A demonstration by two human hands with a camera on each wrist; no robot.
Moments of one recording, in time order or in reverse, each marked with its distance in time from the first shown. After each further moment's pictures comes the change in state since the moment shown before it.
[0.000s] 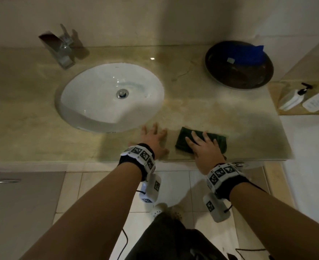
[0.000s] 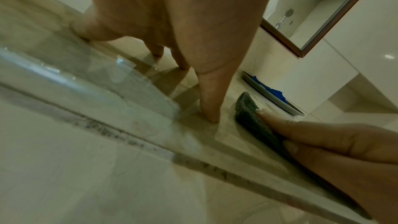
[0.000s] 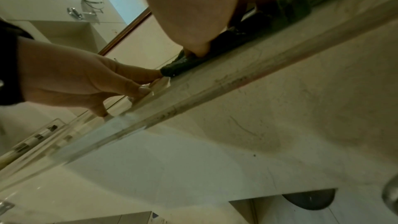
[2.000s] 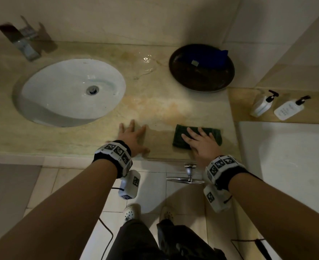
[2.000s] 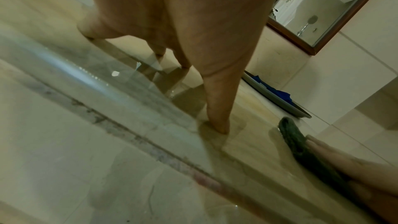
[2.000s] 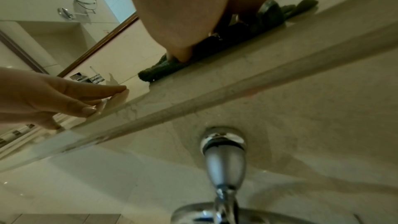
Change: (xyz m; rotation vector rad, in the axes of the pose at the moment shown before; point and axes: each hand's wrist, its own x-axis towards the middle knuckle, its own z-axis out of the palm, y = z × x) left_hand 0.016 0.101 0.021 -0.080 0.101 -0.132; right_hand -0.008 0.173 -0.030 -0.023 -0.079 -0.112
